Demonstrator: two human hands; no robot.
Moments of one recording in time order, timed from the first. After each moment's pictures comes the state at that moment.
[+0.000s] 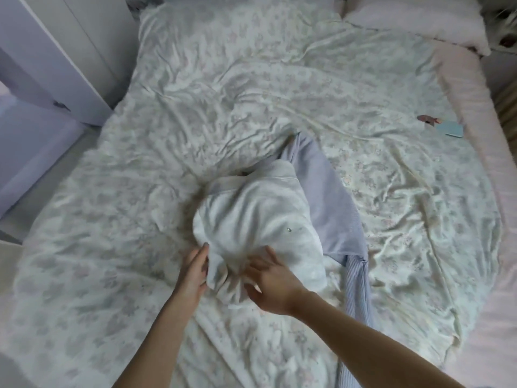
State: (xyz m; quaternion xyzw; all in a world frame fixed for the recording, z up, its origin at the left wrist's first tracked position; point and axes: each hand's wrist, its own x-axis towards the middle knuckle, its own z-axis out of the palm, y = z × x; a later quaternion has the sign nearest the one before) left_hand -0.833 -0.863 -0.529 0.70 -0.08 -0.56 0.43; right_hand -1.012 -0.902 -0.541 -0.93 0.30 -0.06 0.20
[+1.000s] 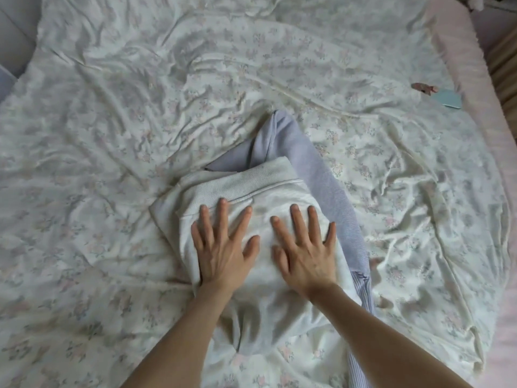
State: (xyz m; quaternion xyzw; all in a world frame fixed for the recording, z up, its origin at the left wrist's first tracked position) left_hand -0.898 -0.984 -0.651 0.74 -0.67 -0.03 0.09; right_hand -1.069 -0.995 -0.621 -0.81 0.59 0.01 0.05
